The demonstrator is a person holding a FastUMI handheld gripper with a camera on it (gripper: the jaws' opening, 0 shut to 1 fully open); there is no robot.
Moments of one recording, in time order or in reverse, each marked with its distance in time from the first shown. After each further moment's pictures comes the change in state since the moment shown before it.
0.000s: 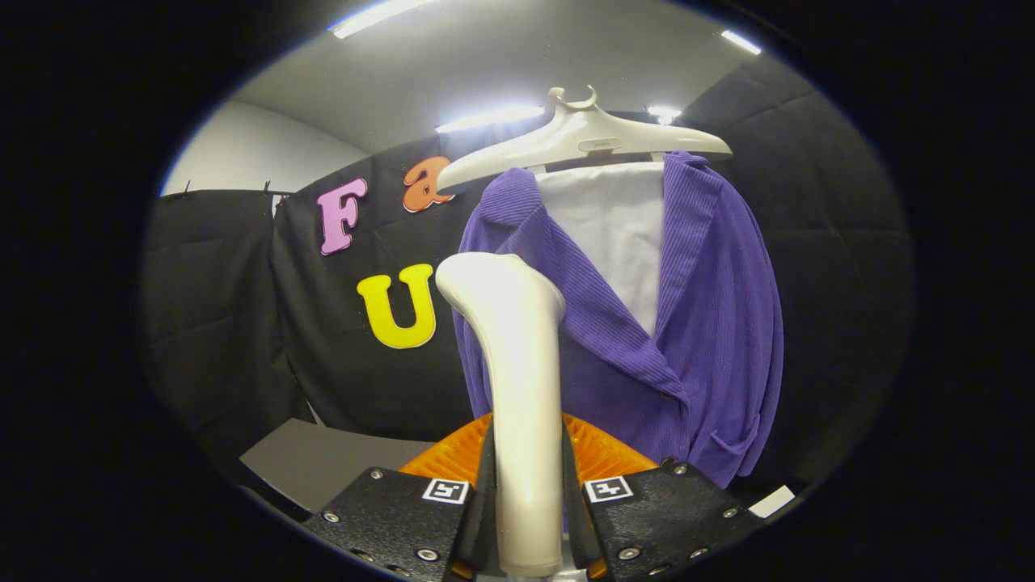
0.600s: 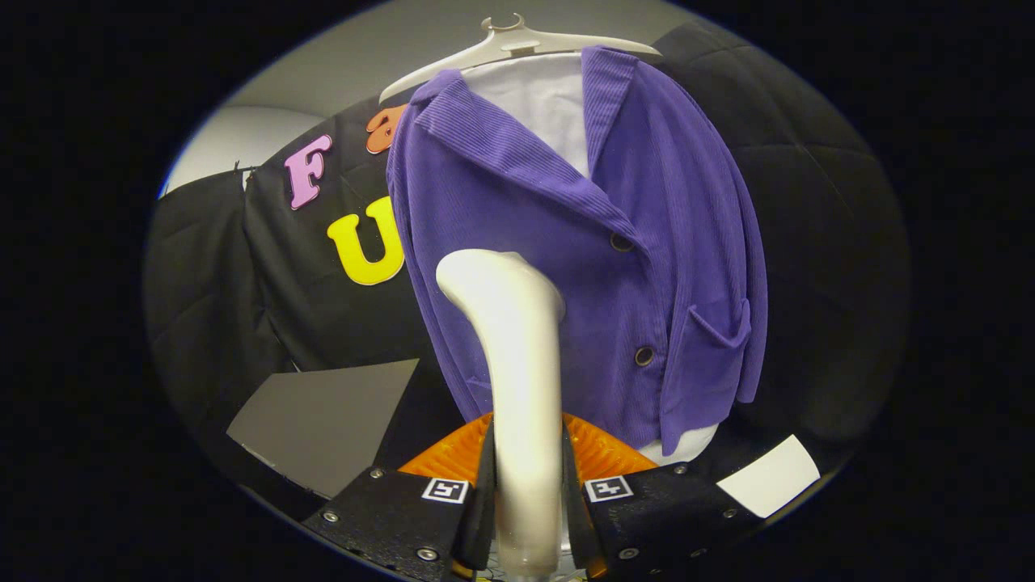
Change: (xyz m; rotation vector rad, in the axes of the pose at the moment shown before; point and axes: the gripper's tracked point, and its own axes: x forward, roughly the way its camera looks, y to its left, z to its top) arm -0.015 -0.048 -0.136 0.097 0.230 -0.061
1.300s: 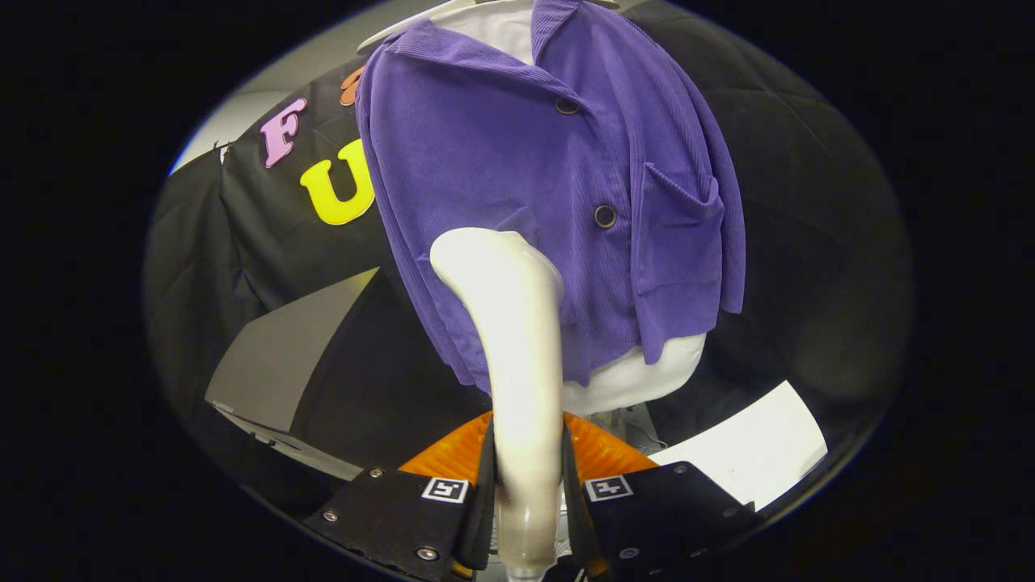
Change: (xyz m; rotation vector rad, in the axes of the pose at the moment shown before) arm -0.006 -0.037 -0.115 0.026 0.205 -0.075
